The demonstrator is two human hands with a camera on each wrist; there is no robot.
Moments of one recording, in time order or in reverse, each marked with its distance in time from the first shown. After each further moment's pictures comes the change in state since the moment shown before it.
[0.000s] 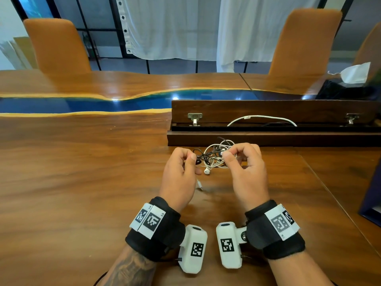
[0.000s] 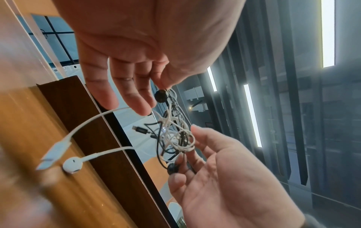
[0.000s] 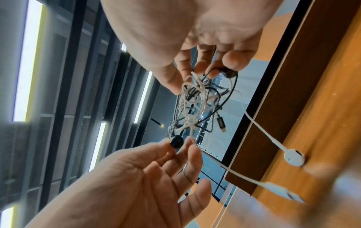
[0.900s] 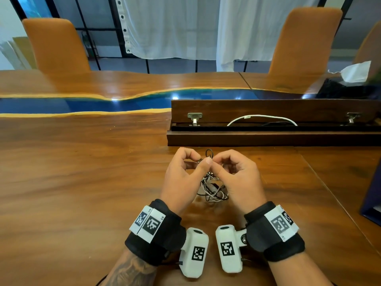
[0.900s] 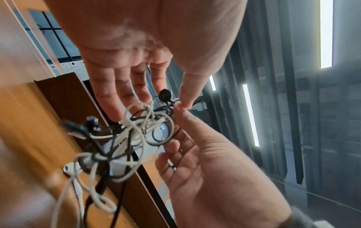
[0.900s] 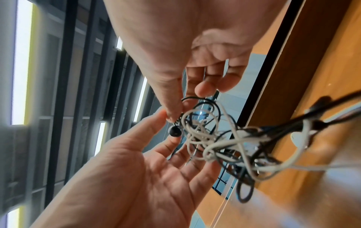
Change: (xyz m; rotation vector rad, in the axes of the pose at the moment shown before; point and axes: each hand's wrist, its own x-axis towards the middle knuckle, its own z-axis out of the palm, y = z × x) left_hand -0.003 0.005 0.002 -0.143 -0.055 -0.025; right_hand -0.007 0.000 0.002 0.104 -0.246 -0.035
